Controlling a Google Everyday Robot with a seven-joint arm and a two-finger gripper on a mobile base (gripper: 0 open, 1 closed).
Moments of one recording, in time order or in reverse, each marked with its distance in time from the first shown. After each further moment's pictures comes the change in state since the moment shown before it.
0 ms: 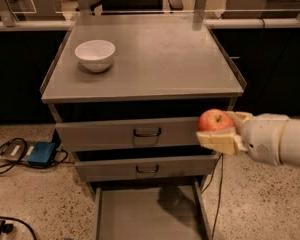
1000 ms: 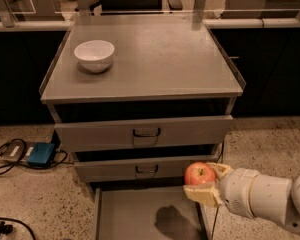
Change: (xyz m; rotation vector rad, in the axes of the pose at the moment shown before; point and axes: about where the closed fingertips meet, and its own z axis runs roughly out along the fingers) arm 0.127 0.057 0.035 -0.038 0.147 0.026
